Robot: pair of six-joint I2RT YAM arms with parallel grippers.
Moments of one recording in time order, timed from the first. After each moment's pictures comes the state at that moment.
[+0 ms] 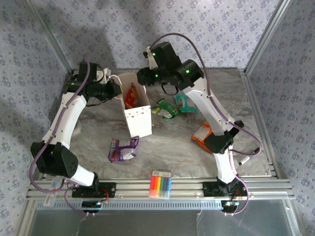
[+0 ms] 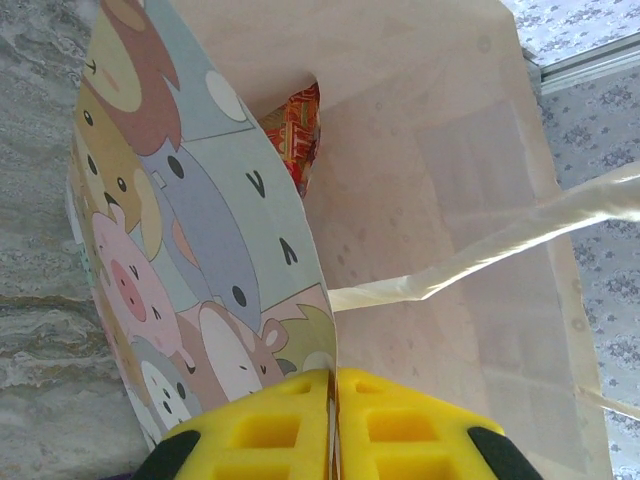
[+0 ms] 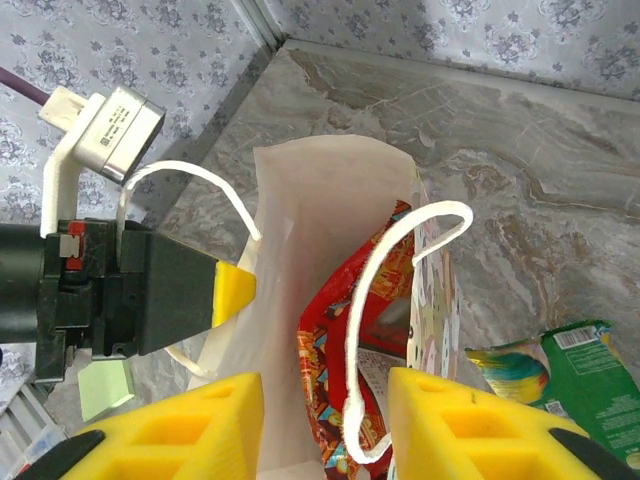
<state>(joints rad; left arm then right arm) -0.16 1.49 1.53 -0.90 0.48 -0.51 0.74 2.04 2.58 -1.17 -0.09 0.37</state>
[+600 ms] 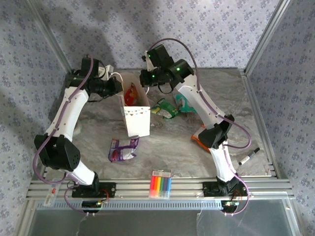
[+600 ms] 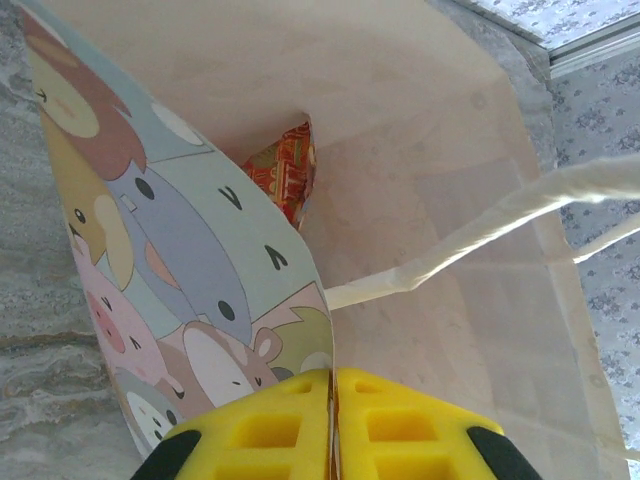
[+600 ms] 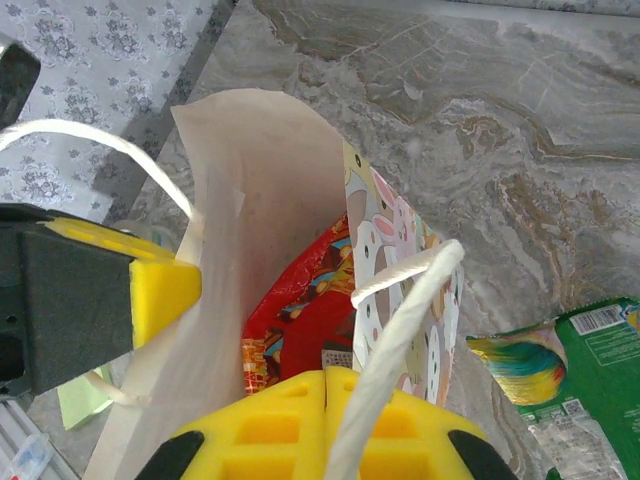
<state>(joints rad) -0.16 1.59 1.62 -0.92 0.49 -0.43 0.71 2.16 2.59 -1.17 -0.14 0.40</state>
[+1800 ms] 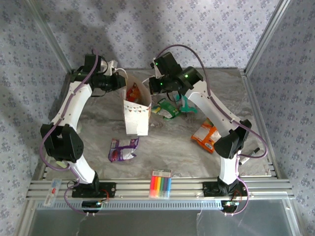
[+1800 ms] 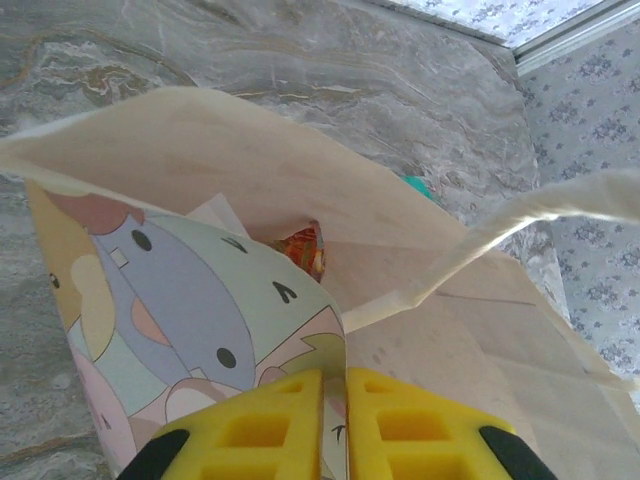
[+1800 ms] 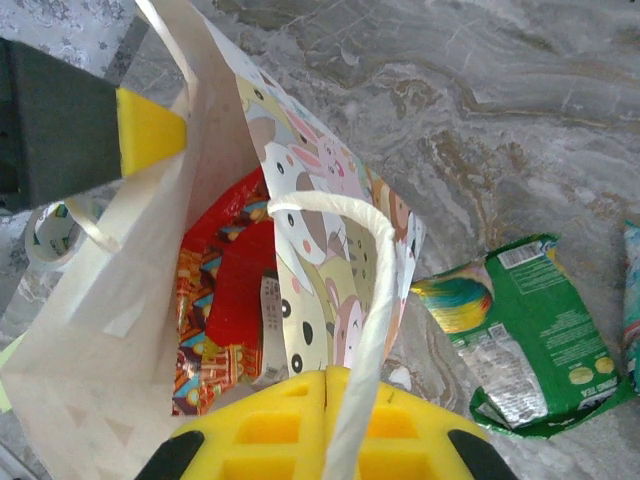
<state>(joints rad) -0.14 1.70 1.67 -0.82 0.56 -0.34 0.71 1.89 2.16 -1.06 -0.05 0.39</state>
